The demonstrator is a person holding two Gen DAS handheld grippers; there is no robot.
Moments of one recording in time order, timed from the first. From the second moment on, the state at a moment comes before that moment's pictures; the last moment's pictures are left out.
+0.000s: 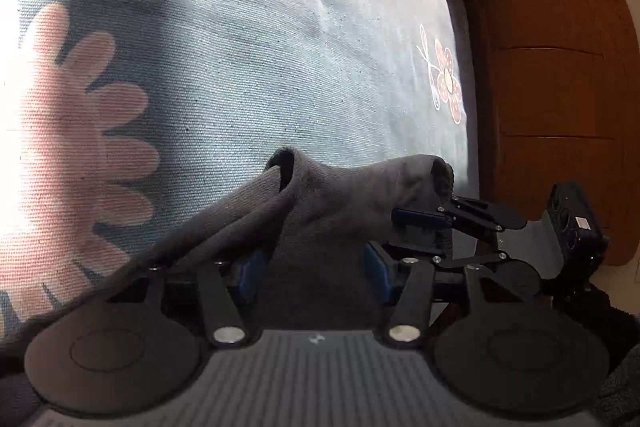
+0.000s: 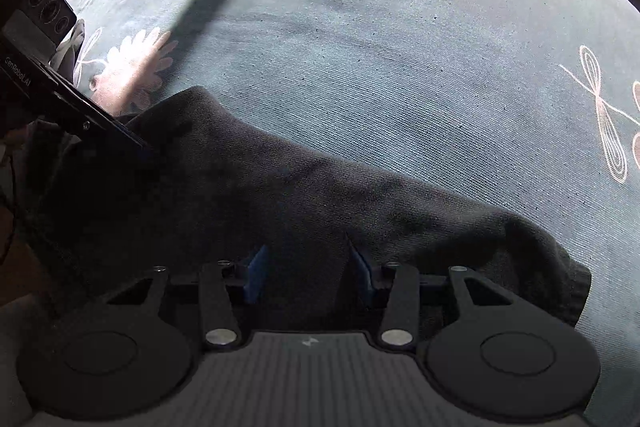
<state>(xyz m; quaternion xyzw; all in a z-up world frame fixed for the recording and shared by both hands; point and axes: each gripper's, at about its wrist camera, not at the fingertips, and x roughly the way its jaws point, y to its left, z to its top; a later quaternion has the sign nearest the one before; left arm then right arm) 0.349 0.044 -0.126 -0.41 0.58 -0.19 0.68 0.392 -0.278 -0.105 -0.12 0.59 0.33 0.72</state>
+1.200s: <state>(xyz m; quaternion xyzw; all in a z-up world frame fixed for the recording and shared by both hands) 0.148 0.139 -0.048 -0.25 0.53 0.21 0.78 0.381 -0.207 -0.084 -0.15 0.57 0.38 0.71</state>
